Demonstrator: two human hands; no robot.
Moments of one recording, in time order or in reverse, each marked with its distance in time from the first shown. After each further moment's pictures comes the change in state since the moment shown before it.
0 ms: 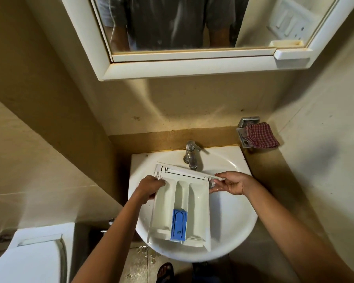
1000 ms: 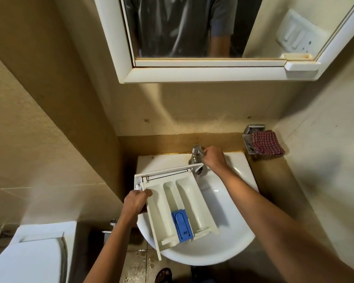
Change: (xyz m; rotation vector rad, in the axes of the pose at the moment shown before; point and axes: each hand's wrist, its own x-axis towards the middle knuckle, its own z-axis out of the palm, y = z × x) left_hand -0.046 -0.042 -0.026 -0.263 0.244 -0.021; right_hand 0.008 -0.030 0.100 -1.284 0.634 -0.888
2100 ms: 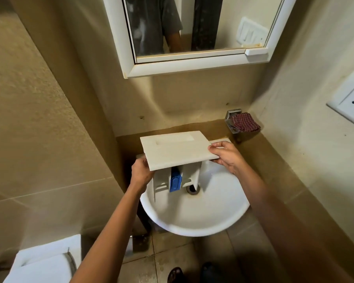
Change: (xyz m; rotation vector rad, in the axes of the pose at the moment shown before) left_hand -0.041 0.042 -0.025 0.034 -0.095 0.566; right_hand -0.122 0.023 -0.028 1.120 0.080 0.223
